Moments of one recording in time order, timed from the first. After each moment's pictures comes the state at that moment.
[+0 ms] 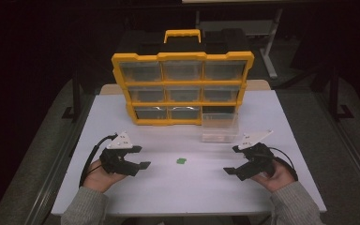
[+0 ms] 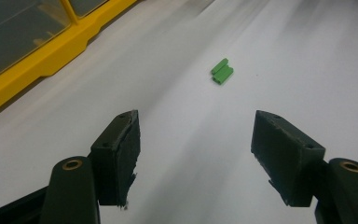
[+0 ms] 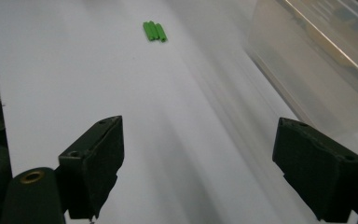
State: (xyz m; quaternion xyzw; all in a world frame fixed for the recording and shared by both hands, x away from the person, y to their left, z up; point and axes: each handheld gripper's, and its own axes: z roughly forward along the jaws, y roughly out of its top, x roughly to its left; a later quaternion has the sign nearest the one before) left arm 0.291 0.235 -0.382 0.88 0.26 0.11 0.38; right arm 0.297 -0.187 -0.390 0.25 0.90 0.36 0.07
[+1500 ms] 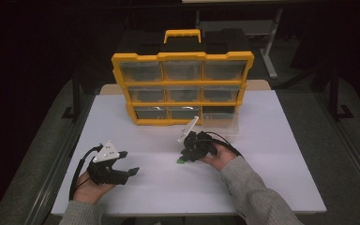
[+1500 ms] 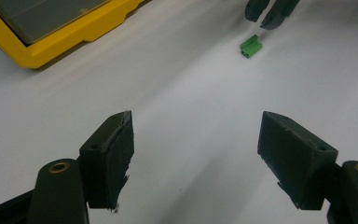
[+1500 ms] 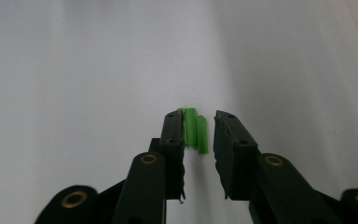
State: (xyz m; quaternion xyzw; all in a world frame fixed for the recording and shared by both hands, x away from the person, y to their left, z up) left arm 0.269 0.263 -0.396 0.86 0.31 0.15 0.38; right arm 0.367 -0.040 -0.413 0.11 0.95 0.28 0.02
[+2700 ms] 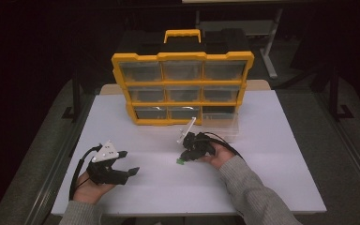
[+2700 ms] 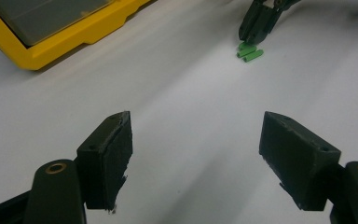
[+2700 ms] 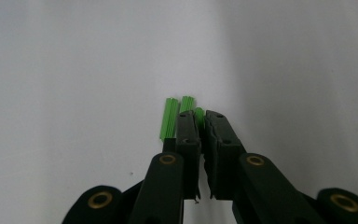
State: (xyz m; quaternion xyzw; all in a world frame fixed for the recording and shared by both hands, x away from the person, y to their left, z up) left arm 0.268 0.263 -0.395 0.86 0.31 0.15 0.39; right arm 0.377 -0.037 -0.429 0.10 0.96 0.27 0.00
